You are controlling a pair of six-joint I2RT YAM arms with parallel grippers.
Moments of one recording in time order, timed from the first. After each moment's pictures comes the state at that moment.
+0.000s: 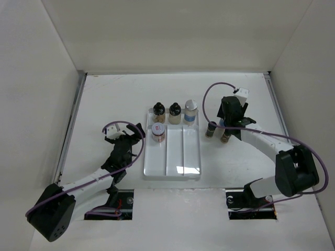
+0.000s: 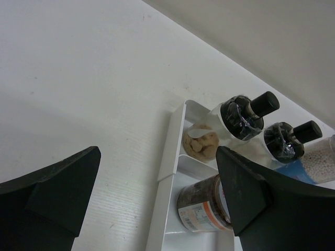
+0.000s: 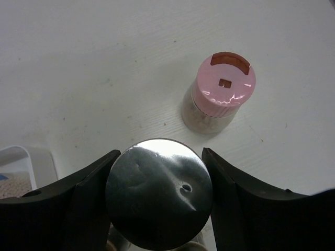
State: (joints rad) left arm -0.60 0.92 0.13 0.70 -0.71 -0.61; right arm 0.36 1.41 0.85 -0.05 0.62 0.42
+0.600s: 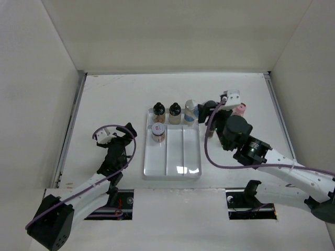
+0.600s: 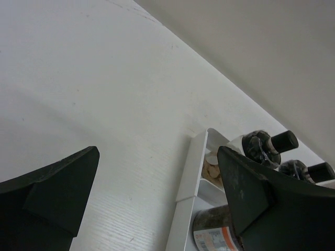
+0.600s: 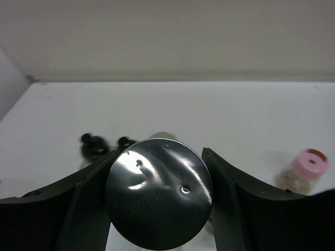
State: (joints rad) left arm -0.52 0.81 0.07 0.70 -0.76 -0.65; right arm 0.90 0.96 0.91 0.07 0.75 0.14
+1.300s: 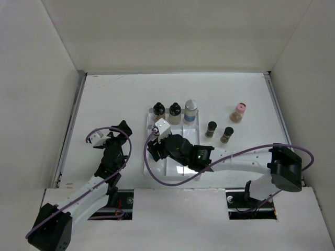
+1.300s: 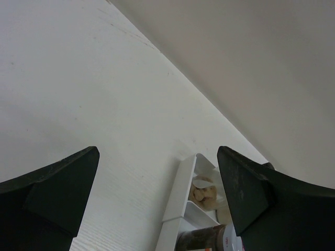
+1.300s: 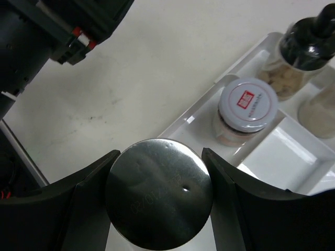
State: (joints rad) left arm -0.47 0.71 0.06 0.69 -0.80 -0.72; right arm 1.23 1.50 1.00 0.14 0.39 0.23
